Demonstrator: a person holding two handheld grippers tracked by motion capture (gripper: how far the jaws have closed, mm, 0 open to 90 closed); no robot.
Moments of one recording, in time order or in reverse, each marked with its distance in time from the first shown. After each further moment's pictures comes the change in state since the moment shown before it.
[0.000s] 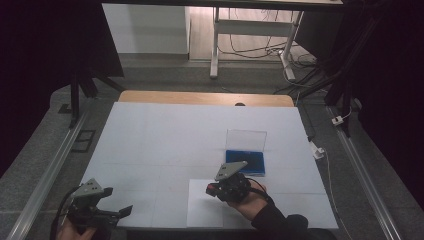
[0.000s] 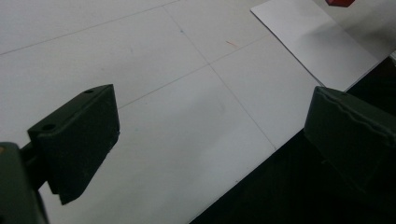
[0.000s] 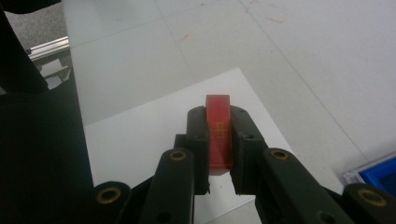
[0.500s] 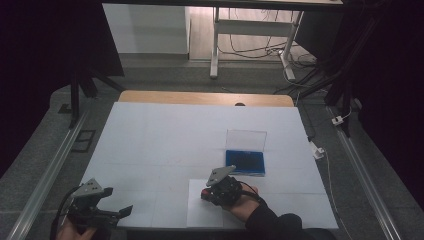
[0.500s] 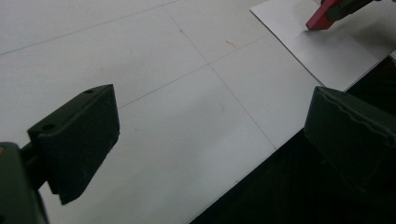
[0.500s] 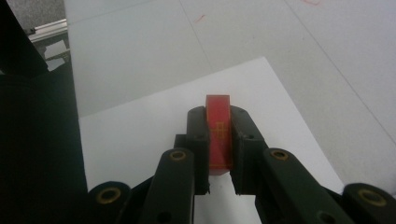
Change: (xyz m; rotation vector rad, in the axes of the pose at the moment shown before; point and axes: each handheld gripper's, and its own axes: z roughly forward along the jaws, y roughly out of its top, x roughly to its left) left arm 0.000 0.000 0.000 0.001 -0.001 0.001; right arm 0.005 -0.003 0.028 0.058 0.036 -0.047
